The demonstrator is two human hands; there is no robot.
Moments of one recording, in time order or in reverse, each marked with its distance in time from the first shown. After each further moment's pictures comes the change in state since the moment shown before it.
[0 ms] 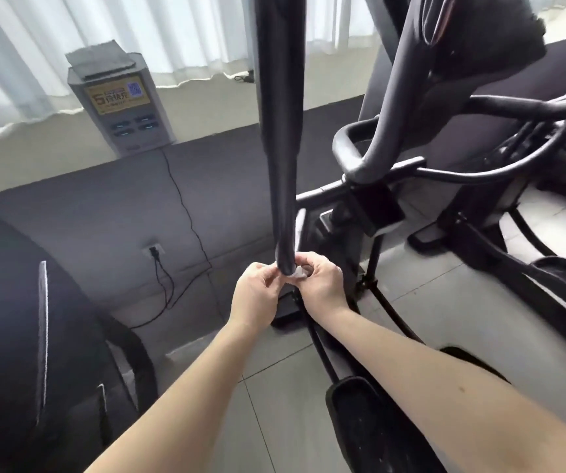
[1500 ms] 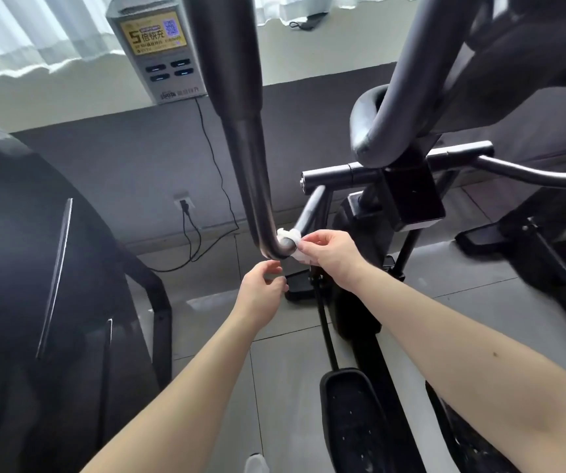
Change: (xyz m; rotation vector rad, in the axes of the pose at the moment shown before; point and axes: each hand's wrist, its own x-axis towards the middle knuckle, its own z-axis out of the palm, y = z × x) left_hand 0.004 -0.017 0.079 -0.305 0.141 -0.513; right_hand 0.103 0.073 -0.033 0.123 -0.413 0.278
